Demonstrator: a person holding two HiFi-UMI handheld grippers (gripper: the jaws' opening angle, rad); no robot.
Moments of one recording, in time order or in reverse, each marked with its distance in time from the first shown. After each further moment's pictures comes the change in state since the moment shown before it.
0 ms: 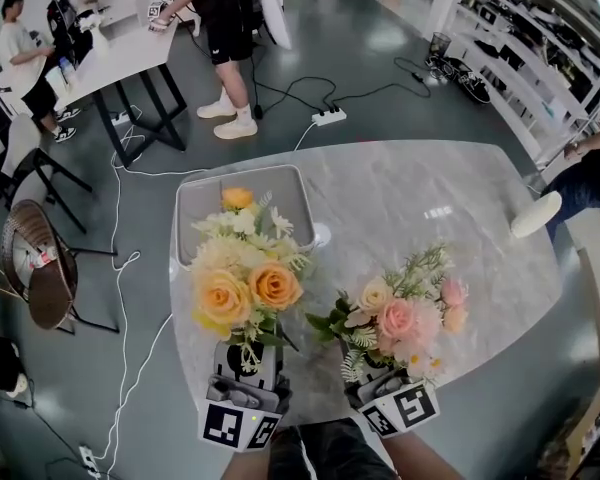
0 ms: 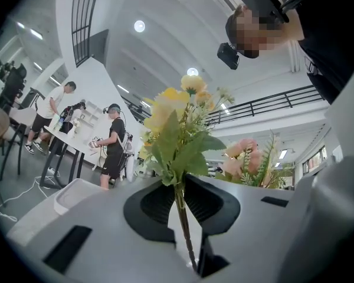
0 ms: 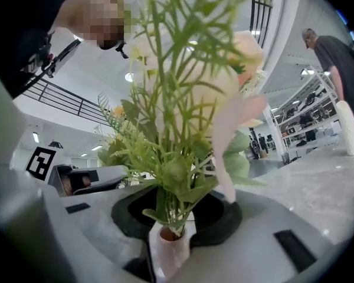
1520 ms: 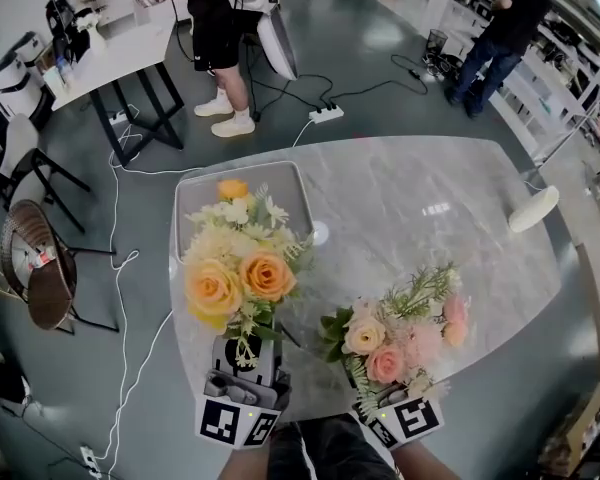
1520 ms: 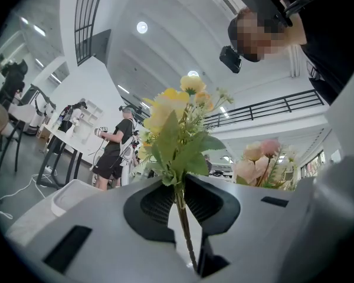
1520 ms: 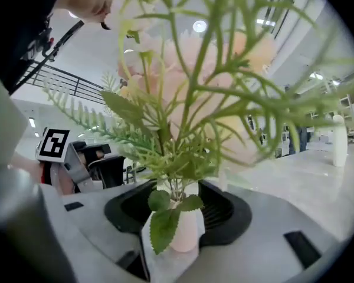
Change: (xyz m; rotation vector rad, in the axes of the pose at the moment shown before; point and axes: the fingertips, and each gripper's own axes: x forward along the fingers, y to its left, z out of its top) left arm 0.002 -0.003 -0.001 -0.021 -0.024 -0.019; right arm -0.039 -0.002 -0.041 -0.049 0.195 -0.046
